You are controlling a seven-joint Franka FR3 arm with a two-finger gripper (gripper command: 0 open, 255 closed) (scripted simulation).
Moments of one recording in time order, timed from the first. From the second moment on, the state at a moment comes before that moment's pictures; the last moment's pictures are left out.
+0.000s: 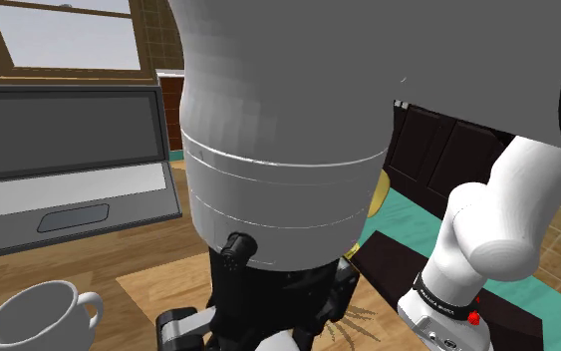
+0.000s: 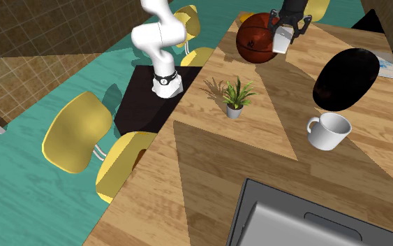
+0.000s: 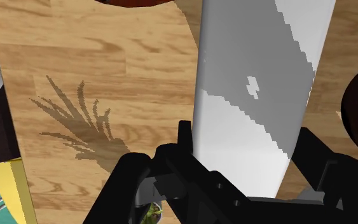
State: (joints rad) arm 0.35 -0.15 0.91 -1.86 0.13 1.76 1.58
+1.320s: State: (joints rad) arm 0.35 -0.08 0.94 -2.09 0.09 2.04 1.62
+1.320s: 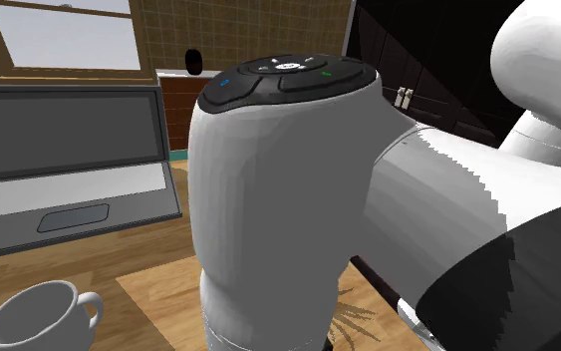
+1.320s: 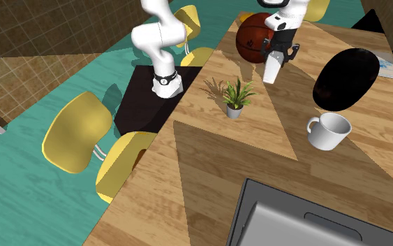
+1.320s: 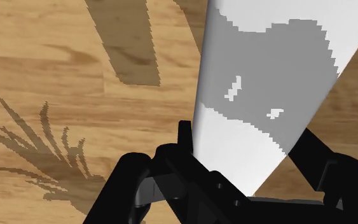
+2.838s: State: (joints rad) arm 0.38 0.12 0.95 -2.22 -0.12 2.29 1.76
